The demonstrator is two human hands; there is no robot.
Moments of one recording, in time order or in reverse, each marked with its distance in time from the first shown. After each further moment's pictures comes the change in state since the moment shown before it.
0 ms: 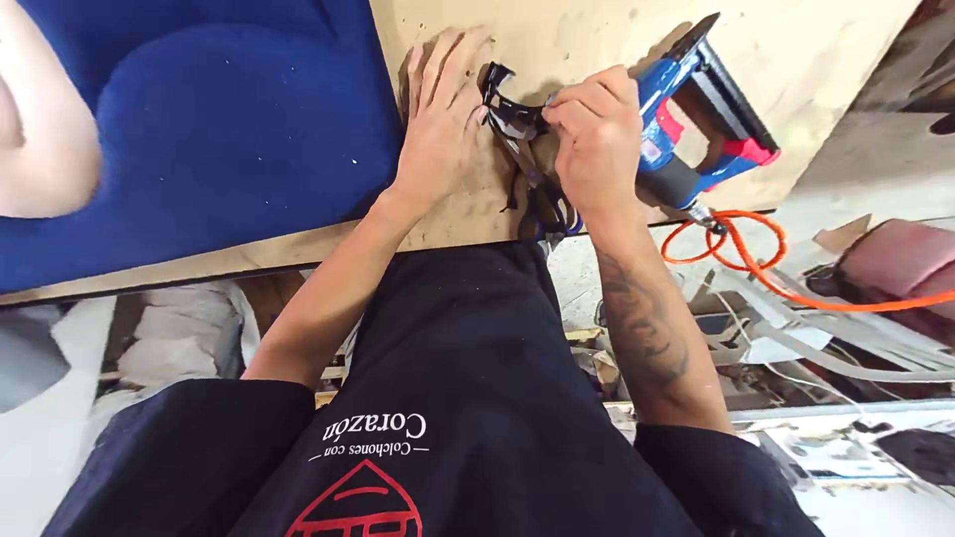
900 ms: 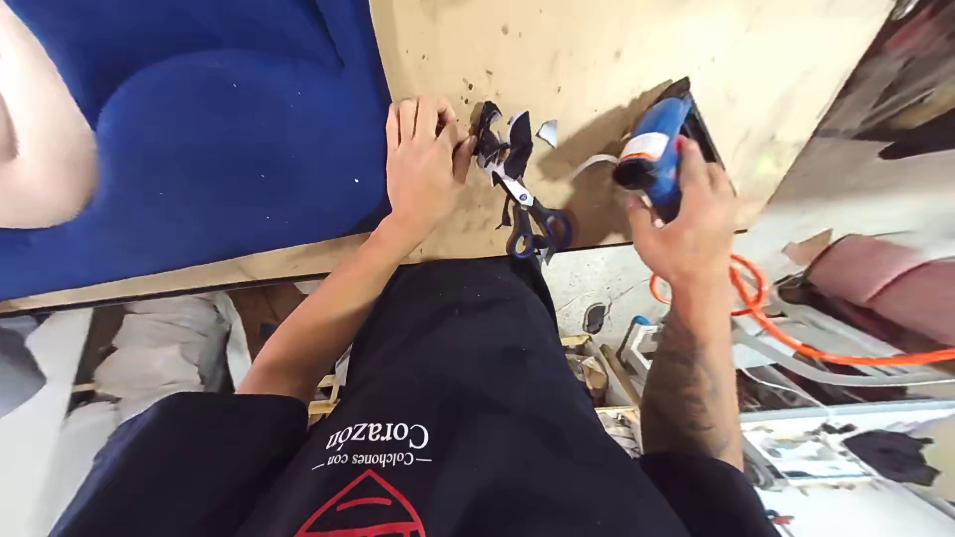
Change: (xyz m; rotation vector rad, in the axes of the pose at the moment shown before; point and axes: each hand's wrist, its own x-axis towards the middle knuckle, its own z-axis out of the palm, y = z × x) left_hand -0.010 0.002 -0.004 0.176 0.058 -0.187; right_hand -0.077 0.043 -0.107 -0.149 -0.321 0.483
